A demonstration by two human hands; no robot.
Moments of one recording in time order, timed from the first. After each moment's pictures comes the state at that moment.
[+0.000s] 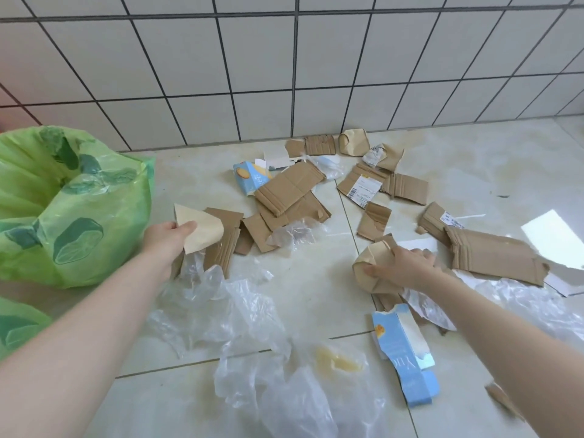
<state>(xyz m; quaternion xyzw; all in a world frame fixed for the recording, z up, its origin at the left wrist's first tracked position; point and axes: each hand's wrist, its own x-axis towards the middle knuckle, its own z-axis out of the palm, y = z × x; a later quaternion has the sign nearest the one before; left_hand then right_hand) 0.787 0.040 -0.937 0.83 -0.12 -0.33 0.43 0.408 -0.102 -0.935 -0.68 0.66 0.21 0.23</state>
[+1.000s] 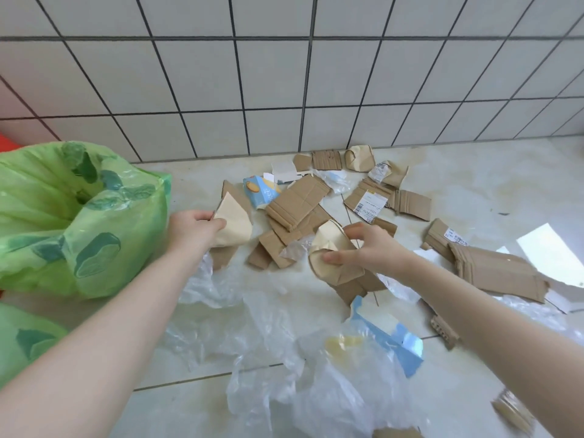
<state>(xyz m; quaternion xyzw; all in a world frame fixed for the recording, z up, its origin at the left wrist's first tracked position) 0.762 0.016 -0.879 0.82 -0.18 -0.28 0.46 0.484 -0.089 -0.861 -0.74 0.51 -0.01 0.44</state>
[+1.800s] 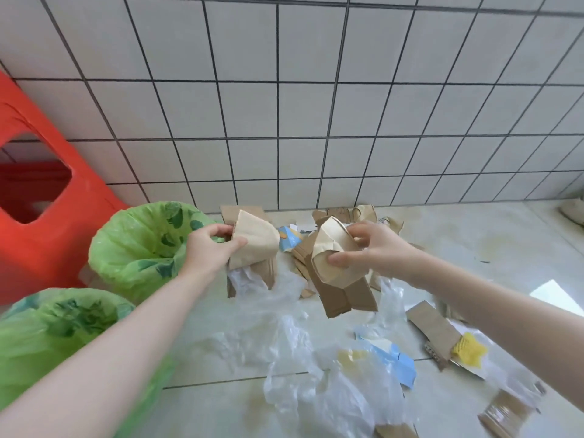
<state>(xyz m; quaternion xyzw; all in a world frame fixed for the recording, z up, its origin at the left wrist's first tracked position) 0.759 0.113 -0.732 0.77 -0.29 -0.21 0.52 0.502 -0.003 -0.678 -0.77 0.39 -0.10 0.50</state>
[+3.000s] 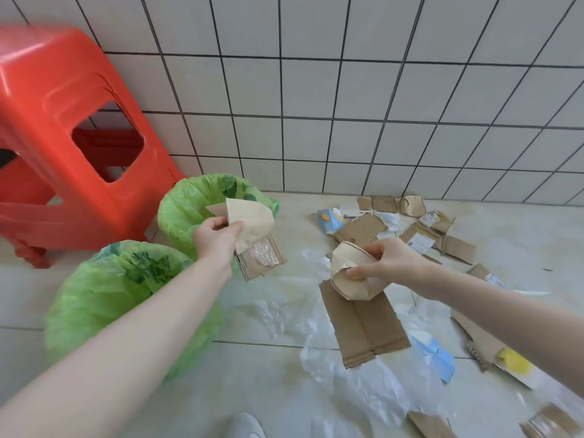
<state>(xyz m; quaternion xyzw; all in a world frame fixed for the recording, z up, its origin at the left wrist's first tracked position) 0.795 0.172 -0.748 0.73 -0.02 -0.22 0.65 0.542 0.034 -0.718 -0.74 0.42 0.01 0.53</state>
